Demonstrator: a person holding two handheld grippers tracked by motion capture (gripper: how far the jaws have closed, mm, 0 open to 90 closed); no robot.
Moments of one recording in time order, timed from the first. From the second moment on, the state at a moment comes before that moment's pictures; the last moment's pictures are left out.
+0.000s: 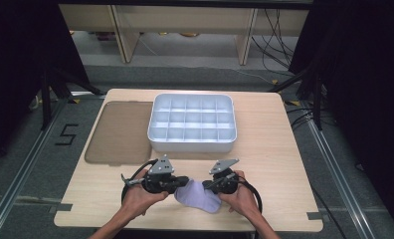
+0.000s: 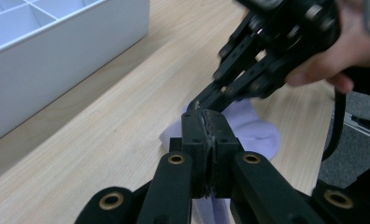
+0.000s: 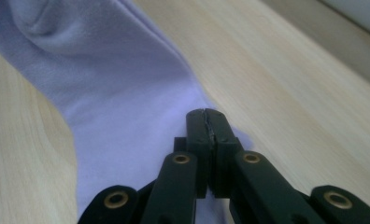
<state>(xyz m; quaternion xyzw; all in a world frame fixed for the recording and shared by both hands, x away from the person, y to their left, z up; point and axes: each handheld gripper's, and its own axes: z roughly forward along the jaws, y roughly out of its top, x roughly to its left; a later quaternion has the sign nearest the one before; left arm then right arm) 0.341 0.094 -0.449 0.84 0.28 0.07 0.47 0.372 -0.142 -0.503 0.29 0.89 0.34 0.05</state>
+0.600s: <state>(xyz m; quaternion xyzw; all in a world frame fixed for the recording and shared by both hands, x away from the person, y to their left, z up) 0.345 0.087 -0.450 0.83 0.28 0.06 0.47 0.373 -0.158 -0.486 0.28 0.88 0.36 0.07</state>
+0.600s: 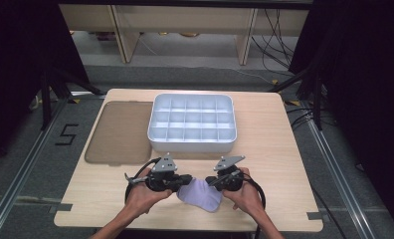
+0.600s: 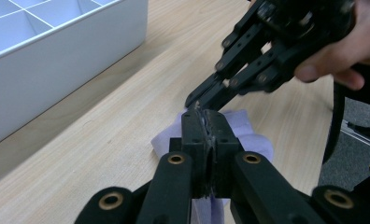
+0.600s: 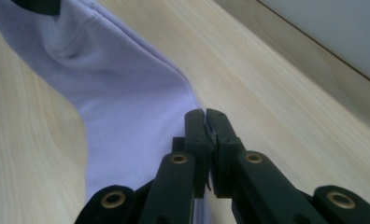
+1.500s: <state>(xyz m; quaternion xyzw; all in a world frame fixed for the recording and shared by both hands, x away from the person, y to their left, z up) 0.358 0.031 -0.464 0.84 0.27 0.04 0.47 0.388 -0.209 -0.483 0.35 0.85 0.40 0.04</state>
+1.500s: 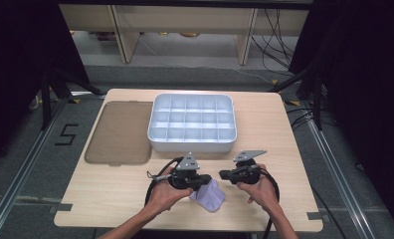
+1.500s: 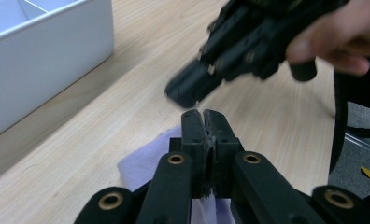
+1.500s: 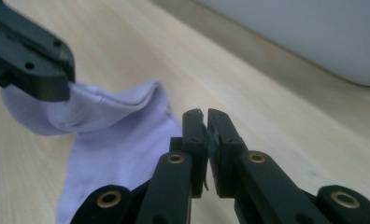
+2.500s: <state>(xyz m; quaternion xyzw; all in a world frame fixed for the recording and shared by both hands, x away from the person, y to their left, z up) 0.363 0.017 -0.470 0.82 0.26 -0.02 0.50 0.378 -0.233 -0.475 0.37 0.84 0.39 0.06</state>
